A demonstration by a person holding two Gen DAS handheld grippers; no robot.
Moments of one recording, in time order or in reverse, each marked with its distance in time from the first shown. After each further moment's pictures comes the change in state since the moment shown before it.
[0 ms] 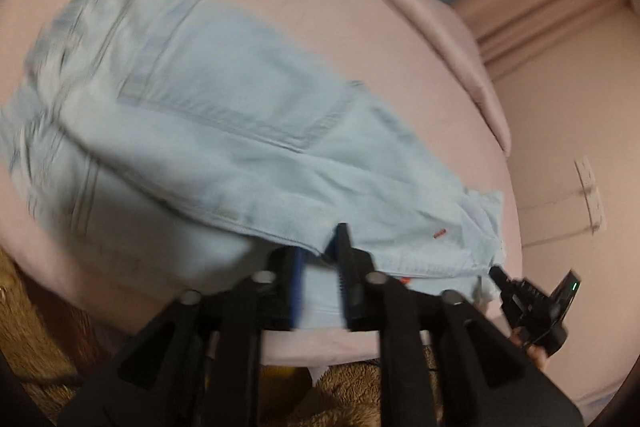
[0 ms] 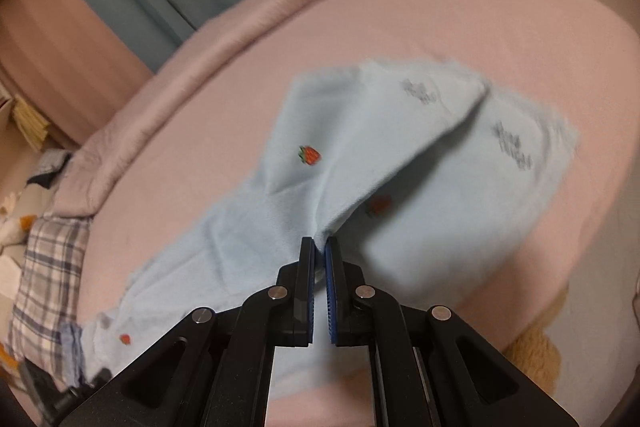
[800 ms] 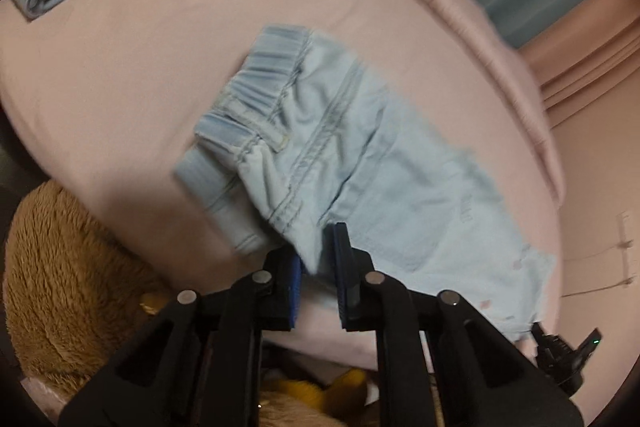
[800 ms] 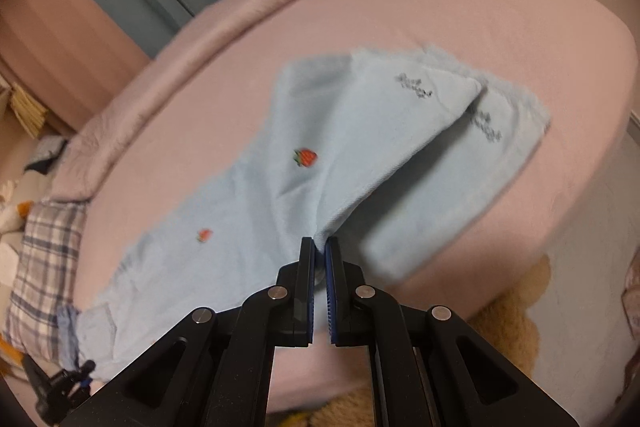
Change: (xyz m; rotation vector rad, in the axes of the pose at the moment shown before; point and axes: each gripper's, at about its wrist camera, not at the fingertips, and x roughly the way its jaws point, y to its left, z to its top) left arm -0.061 0.071 0.007 -0.098 -0.095 0.224; right arm -0.019 -0.019 -0.012 -0.033 0.045 -0.026
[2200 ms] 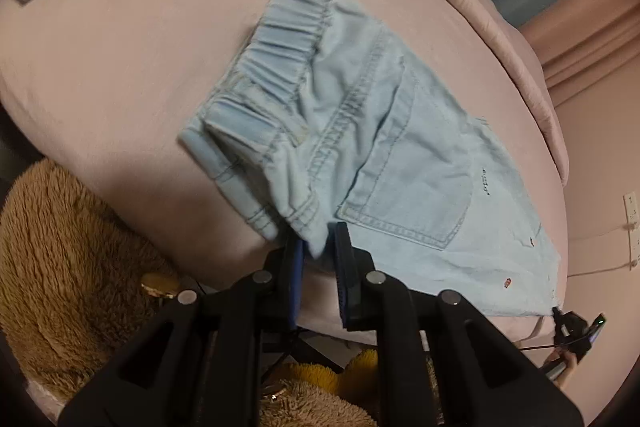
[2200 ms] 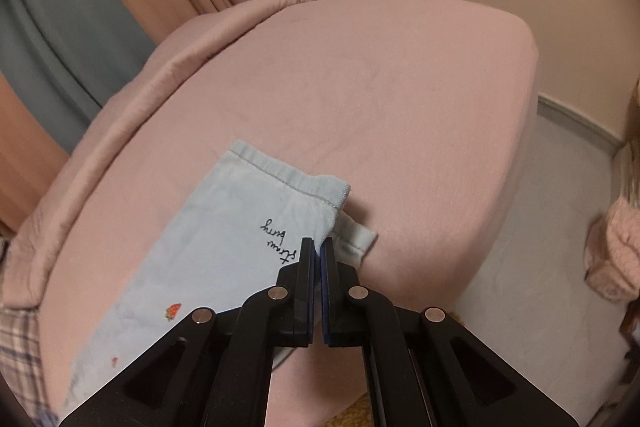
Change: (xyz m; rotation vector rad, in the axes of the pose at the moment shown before) left arm 0.022 -0.004 0.004 0.037 0.062 -0.017; right arm -0.019 -0.093 0.049 0.225 -0.239 -0.256
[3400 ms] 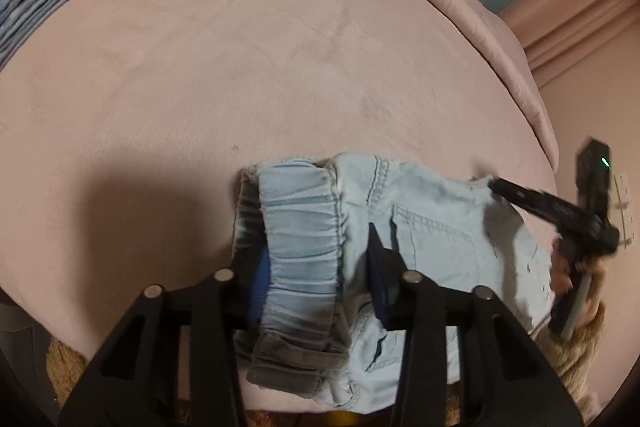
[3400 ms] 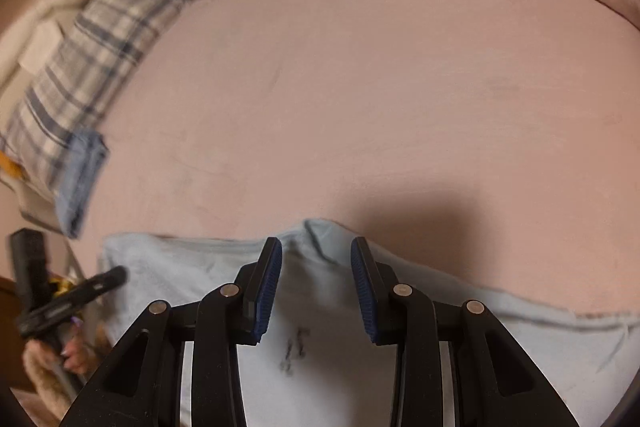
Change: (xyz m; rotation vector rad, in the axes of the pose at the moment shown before) left arm 0.019 -0.001 0.100 0.141 0.044 -0.058; right arm 0.050 0.418 -0.176 -0.951 0.616 0.470
